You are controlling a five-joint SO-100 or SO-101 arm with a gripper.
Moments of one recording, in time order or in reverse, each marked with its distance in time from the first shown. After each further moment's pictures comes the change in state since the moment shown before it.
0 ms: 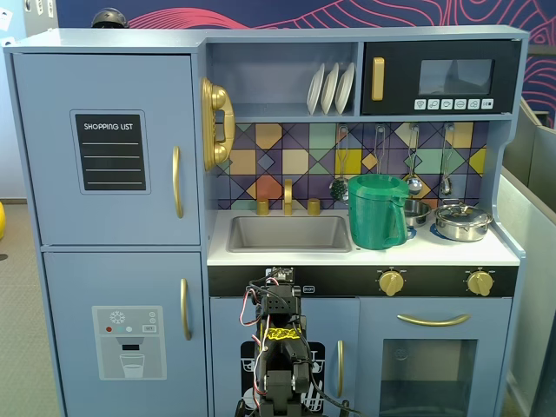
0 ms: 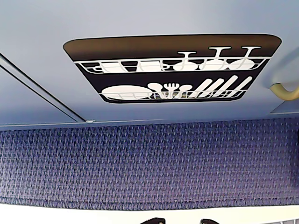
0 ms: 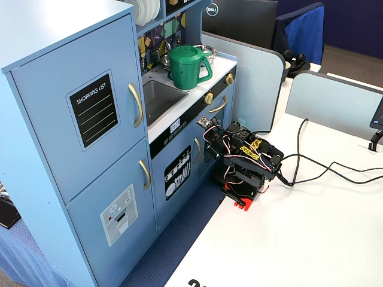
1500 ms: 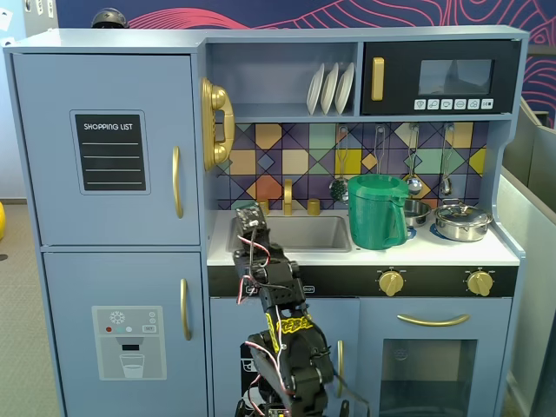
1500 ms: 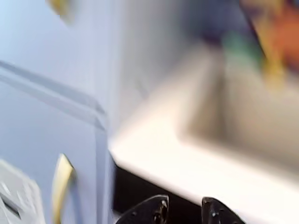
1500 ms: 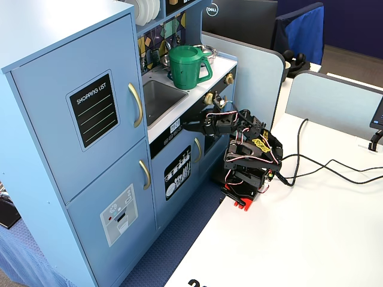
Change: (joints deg) arm -22.5 -0.7 -27.6 -28.4 -12.3
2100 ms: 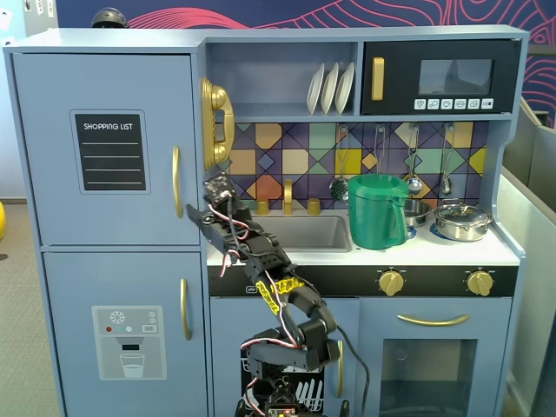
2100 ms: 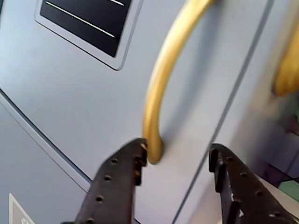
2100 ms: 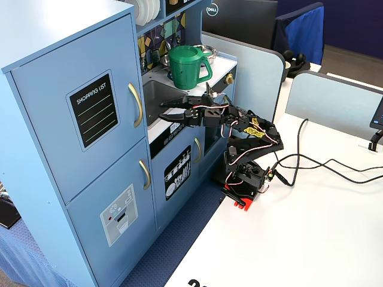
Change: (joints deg) arm -14.4 -26.3 -10.9 -35.4 -7.6
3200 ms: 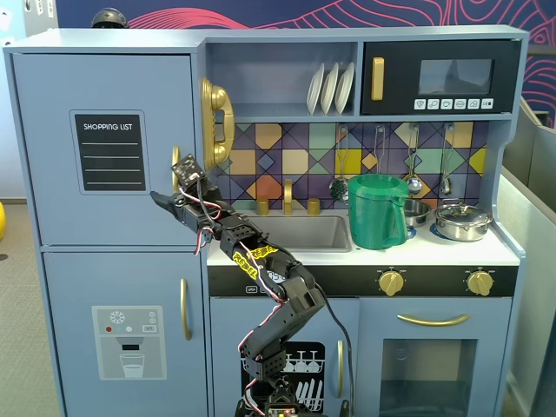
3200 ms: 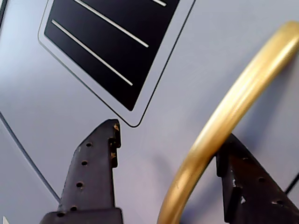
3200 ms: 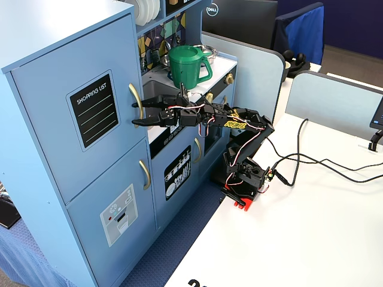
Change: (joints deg) arm -6.7 -26.4 -17.0 -13.4 -5.5
